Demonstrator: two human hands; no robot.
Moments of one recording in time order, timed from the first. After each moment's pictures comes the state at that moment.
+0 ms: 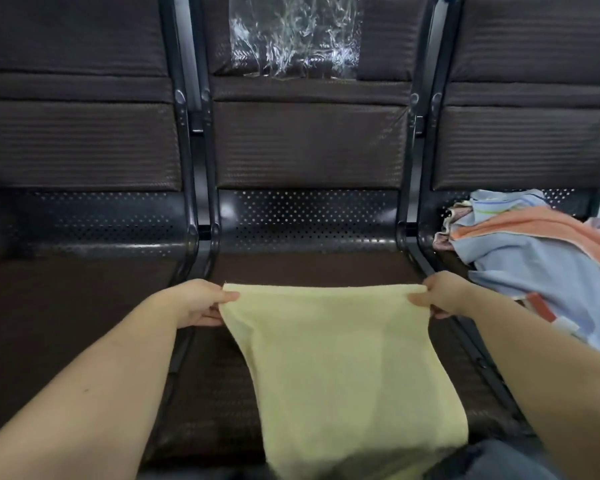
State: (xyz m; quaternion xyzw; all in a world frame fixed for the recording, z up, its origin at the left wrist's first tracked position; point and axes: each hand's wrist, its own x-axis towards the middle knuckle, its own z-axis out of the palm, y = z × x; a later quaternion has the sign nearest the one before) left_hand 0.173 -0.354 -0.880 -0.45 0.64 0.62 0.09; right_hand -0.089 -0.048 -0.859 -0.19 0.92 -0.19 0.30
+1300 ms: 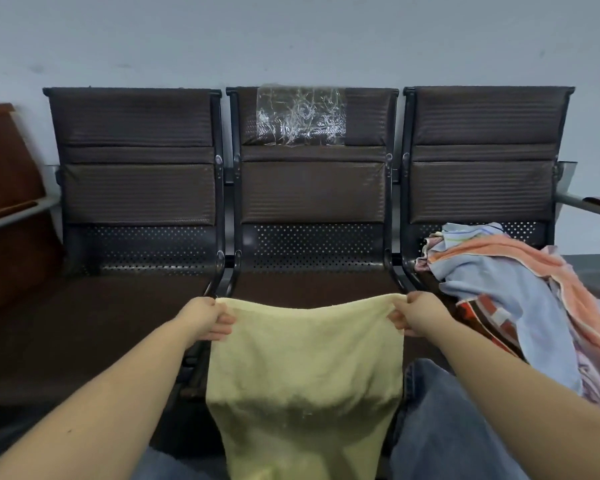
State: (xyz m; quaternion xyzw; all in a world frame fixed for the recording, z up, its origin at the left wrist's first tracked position) left_hand 0.276 -0.261 -0.828 -0.48 0.69 0.53 -0.08; right_hand 0.040 0.009 -0.815 -0.11 0.87 -0.40 0.25
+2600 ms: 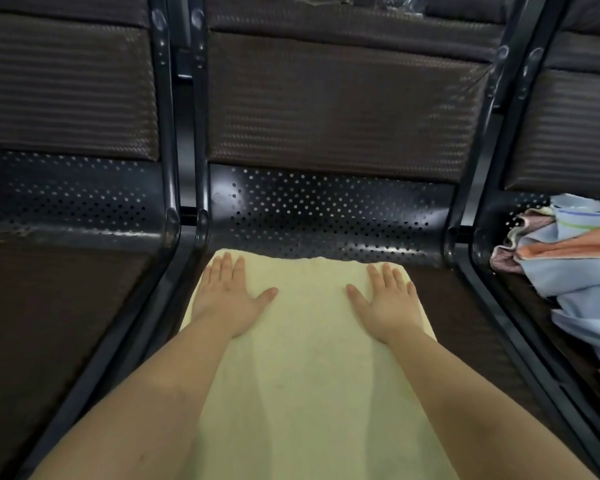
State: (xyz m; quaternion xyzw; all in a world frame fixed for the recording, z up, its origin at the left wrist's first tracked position) left_hand 0.065 -0.391 -0.992 -0.40 0.91 0.10 0.08; right_hand -0.109 -0.204 -0.995 -0.31 0.95 -0.03 0.10
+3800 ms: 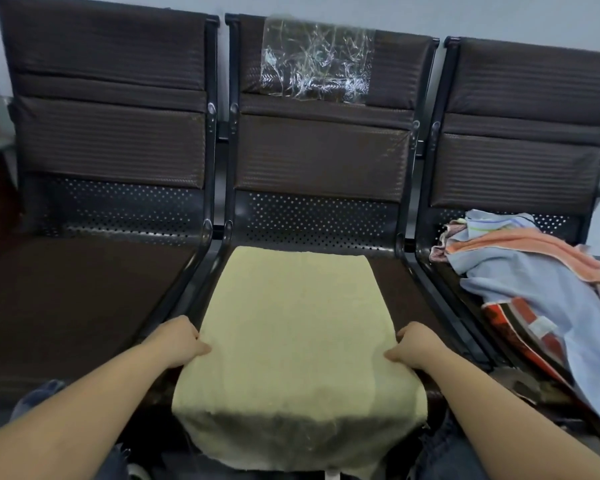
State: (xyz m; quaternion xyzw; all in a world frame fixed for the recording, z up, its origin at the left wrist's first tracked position) left_hand 0.271 -0.284 -0.904 -0.48 0.83 0.26 0.12; right_hand 0.014 -0.026 -0.902 -0.16 0.95 -0.09 0.25
